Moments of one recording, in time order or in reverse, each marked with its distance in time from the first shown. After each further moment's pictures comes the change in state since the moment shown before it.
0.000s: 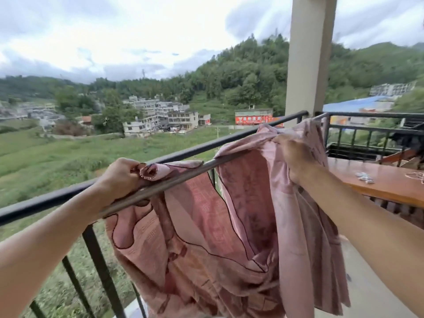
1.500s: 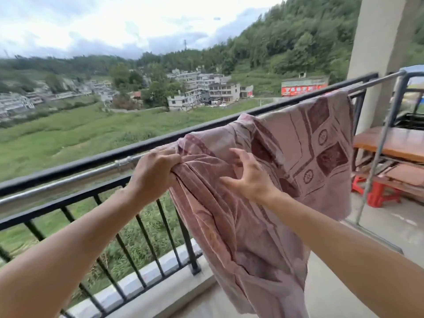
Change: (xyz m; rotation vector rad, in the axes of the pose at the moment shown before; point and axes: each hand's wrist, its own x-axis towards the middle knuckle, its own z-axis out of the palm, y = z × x) left_hand -0.110 -0.064 -0.002 0.448 0.204 0.536; right_hand -0.137 0.119 0.152 -0.509 -0.573 -0.344
